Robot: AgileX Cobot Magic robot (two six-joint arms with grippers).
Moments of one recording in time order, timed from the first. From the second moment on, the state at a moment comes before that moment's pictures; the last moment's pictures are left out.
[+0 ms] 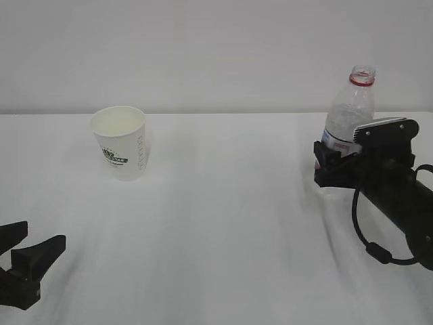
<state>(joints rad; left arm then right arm) -0.29 1.64 -0.01 0.08 -1.15 -0.05 0.17 2.07 -0.62 0.01 -1.15 -0.09</state>
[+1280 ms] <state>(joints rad) -0.29 1.64 -0.01 0.08 -1.15 -0.05 0.17 1.84 -0.57 -0.14 -1.05 -0.09</state>
